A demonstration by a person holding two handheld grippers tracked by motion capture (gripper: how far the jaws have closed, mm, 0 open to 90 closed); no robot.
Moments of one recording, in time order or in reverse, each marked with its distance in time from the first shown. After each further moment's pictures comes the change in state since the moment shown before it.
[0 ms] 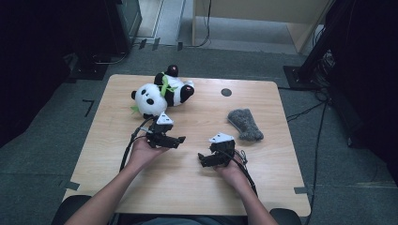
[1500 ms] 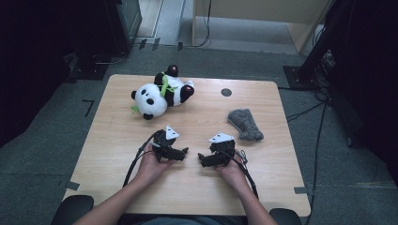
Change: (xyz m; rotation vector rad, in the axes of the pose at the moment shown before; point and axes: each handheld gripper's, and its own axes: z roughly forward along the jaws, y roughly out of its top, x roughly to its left) left arm -0.023 -0.039 0.036 0.022 0.163 -0.023; right arm 0.000 0.000 0.000 -0.002 0.003 -0.002
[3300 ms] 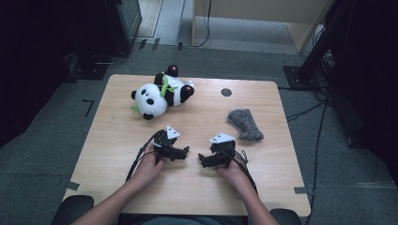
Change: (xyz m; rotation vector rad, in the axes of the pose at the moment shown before) left arm -0.006 0.000 0.003 -0.013 0.031 -0.039; right arm 0.000 -0.001 -0.001 -0.002 0.000 0.002
